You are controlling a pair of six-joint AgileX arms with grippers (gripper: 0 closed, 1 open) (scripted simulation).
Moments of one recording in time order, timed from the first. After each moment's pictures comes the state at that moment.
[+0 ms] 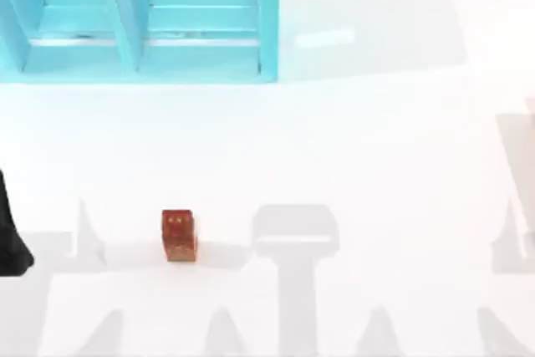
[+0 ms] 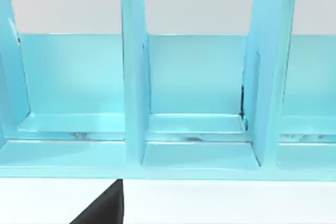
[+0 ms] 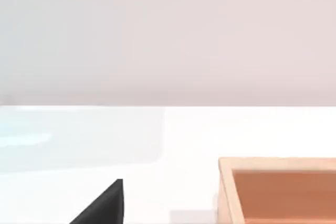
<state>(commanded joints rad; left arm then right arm) 0.00 0.00 0.00 0.00 0.00 0.00 0.00 0.00 0.00 0.00 0.00 0.00</state>
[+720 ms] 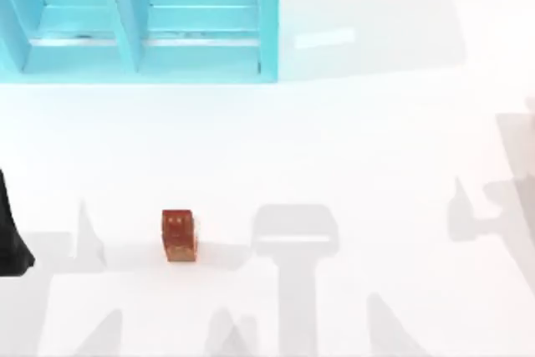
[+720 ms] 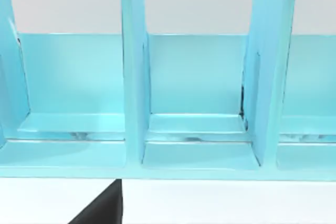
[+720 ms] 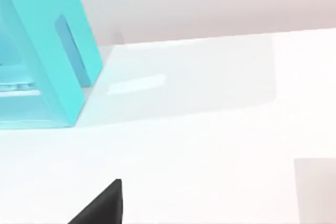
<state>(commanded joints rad) 0.00 0.00 0.00 0.00 0.00 0.00 0.22 0.47 0.46 -0.28 0.01 0.20</state>
